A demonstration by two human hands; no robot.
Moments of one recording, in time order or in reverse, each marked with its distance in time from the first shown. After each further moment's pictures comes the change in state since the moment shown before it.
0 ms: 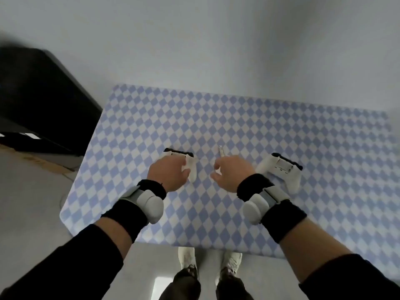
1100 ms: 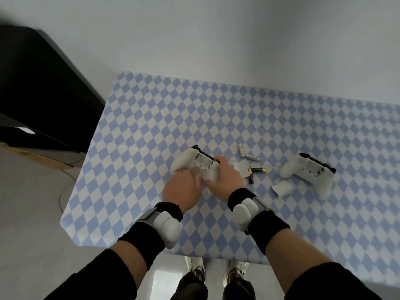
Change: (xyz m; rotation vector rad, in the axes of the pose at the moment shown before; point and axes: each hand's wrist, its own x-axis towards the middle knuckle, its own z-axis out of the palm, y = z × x) left_hand 0.016 -0.041 0.075 -0.296 0.035 -0.153; right_hand 0.053 -0.048 0.095 0.597 0.121 0.169
